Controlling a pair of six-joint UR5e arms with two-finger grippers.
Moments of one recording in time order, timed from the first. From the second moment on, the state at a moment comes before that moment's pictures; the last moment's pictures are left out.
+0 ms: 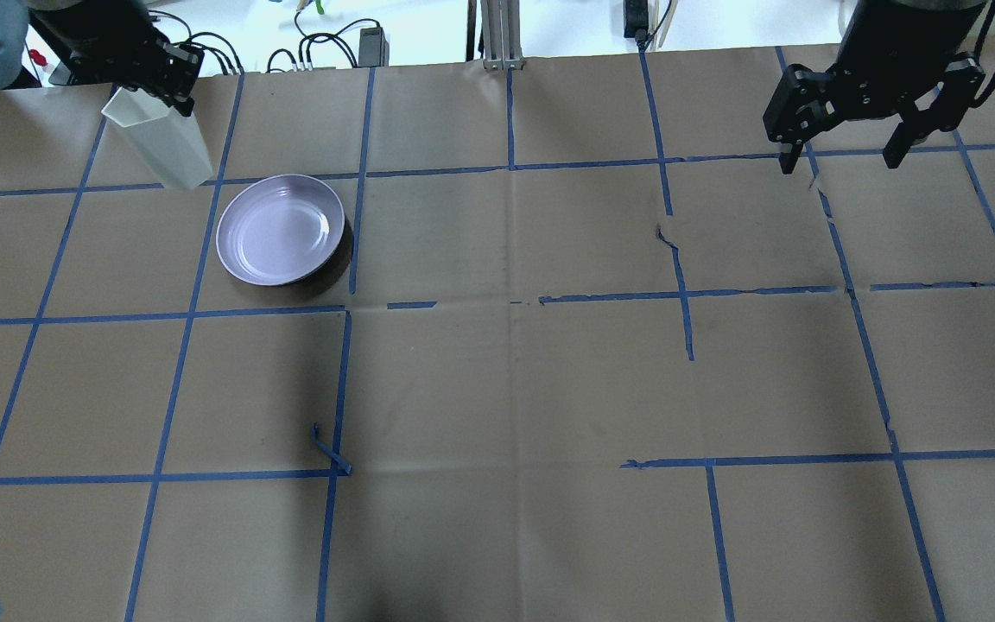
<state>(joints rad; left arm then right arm) -1.47 -1.94 -1.25 -1.34 1.58 0.26 1.47 -1.48 1.43 -1.44 -1.64 -0.06</state>
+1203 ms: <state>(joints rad) -1.49 -2.05 -1.54 -0.99 1.59 0.24 1.47 -1.48 1.43 -1.44 -1.64 -0.06</state>
